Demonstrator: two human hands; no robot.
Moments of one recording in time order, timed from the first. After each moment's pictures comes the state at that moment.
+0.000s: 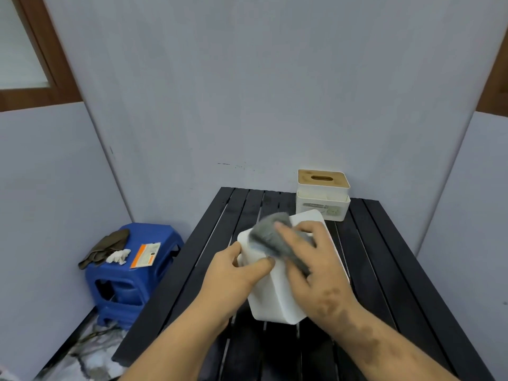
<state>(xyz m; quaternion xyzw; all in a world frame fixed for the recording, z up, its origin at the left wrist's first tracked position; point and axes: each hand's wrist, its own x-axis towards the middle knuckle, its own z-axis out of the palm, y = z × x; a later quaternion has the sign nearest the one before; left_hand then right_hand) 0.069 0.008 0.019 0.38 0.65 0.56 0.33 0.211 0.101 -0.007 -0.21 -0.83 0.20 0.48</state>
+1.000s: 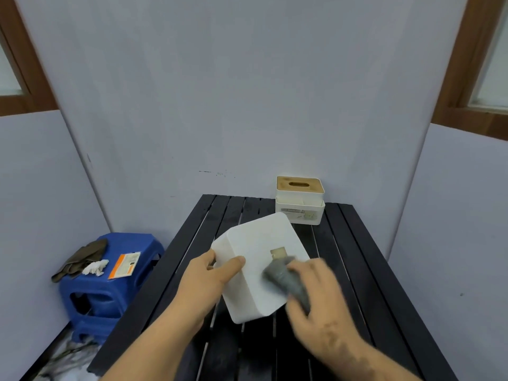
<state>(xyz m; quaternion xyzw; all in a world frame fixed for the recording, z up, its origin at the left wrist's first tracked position) 0.066 0.008 0.014 0.34 0.68 0.55 0.33 0.269 0.082 -0.032 -0.32 -0.85 0.17 0.39</state>
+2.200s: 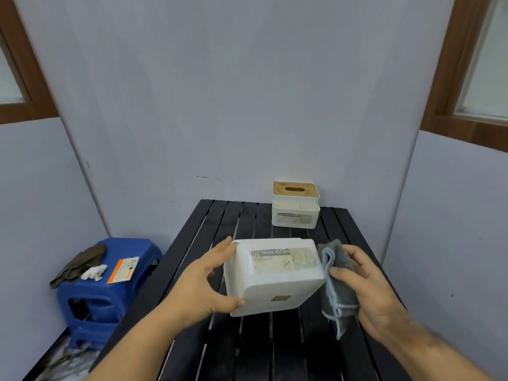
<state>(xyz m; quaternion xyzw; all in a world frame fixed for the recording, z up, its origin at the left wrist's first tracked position) 0.037 -0.002 0.010 0.61 0.65 0.39 0.23 0.325 0.117 0.002 -0.32 -0.54 0.64 0.44</state>
